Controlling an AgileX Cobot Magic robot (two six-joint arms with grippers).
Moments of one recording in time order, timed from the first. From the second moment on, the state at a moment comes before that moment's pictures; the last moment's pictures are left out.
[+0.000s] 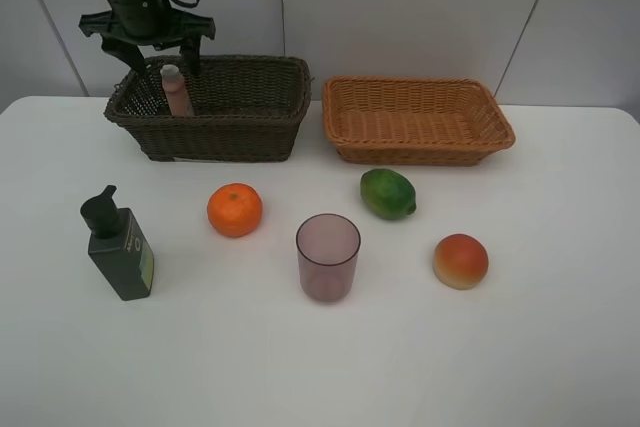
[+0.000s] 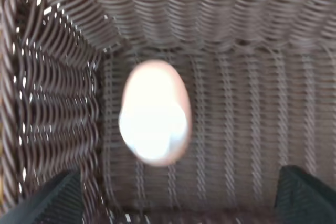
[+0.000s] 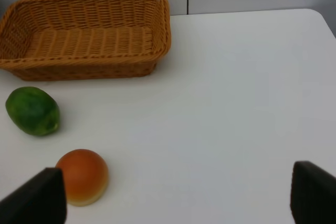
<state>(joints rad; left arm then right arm) -0.22 2.17 -1.90 0.15 0.94 -0.30 -0.02 0.00 -0.52 -0.06 1.06 0.06</state>
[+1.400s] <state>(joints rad) -0.44 1.60 -1.05 0.23 1.00 -0.59 -0.02 0.00 -0.52 -0.06 1.06 0.06</state>
